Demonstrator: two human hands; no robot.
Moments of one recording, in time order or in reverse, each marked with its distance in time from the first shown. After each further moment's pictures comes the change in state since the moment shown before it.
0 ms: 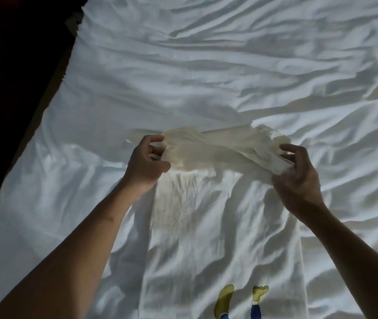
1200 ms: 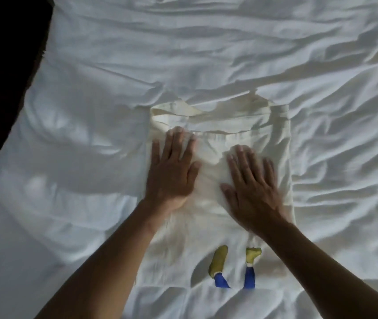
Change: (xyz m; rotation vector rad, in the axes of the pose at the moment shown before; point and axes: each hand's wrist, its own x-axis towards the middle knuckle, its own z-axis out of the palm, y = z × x) left_hand -0.045 -0.065 0.074 1.097 -0.028 0.616; right_hand -0.065 0.052 0.065 -0.852 -0.210 -0.466
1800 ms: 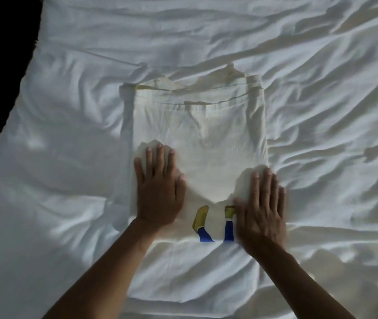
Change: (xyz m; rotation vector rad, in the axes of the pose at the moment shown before) left_hand -0.106 0.049 -0.006 -0.034 0.047 -0.145; right_hand -0.143 -0.007 0.016 0.254 0.074 0.367
